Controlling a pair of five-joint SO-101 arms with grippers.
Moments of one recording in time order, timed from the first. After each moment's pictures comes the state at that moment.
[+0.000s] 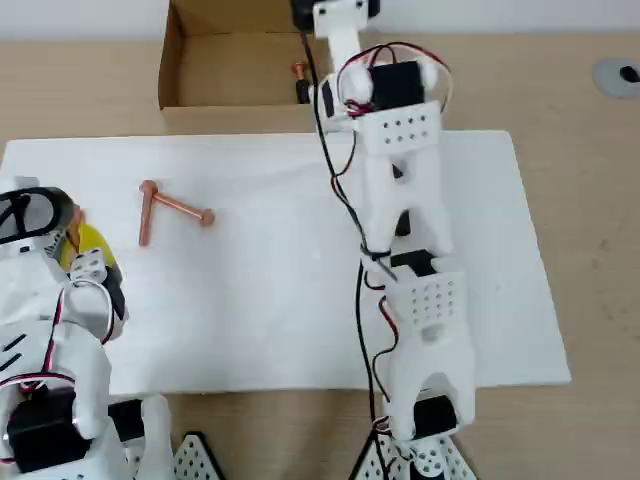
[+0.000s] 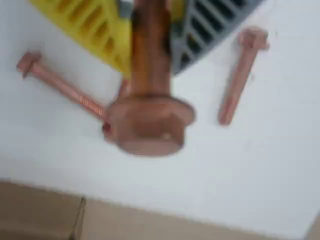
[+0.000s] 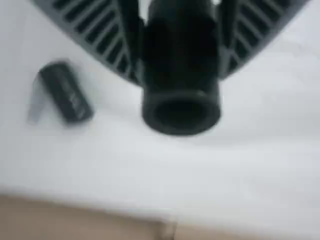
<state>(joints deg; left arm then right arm) -17.5 -81.1 45.1 68.4 -9.1 -18.0 42.0 -78.8 101.7 -9.4</state>
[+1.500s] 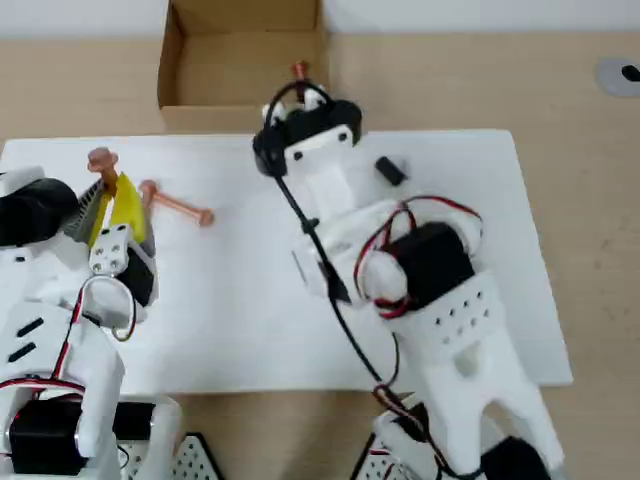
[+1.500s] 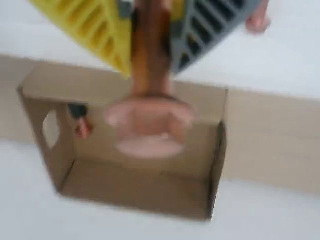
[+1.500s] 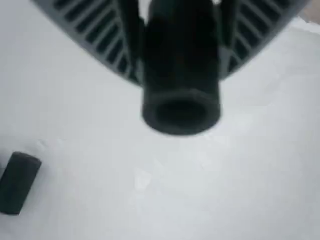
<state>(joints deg) -2.5 -81.1 43.3 53.8 0.8 -35.3 -32.9 7.8 95.6 -14.5</state>
